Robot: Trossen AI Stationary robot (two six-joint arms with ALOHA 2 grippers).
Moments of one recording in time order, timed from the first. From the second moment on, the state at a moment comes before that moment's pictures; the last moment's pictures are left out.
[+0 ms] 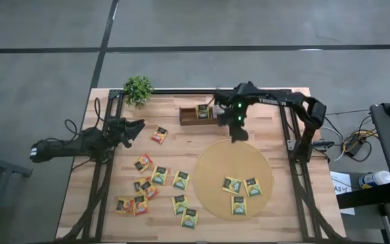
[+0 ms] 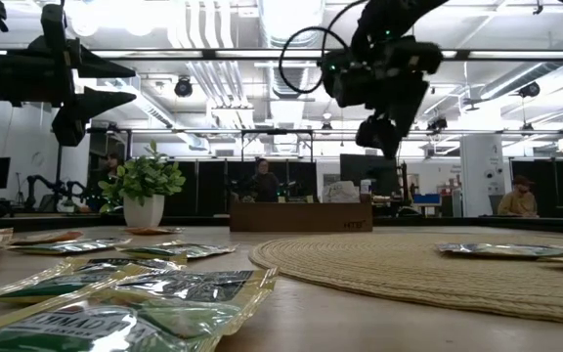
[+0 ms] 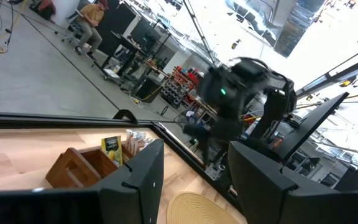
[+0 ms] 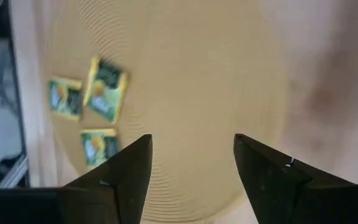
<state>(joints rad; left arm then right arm) 0.04 0.00 0.01 0.16 -0.44 -0.60 -0.41 1.82 1.47 -1.28 -0.51 -0.46</state>
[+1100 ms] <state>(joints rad) 0.04 0.00 0.01 0.16 -0.44 -0.60 0.02 1.82 1.21 -0.79 -0.50 -0.35</state>
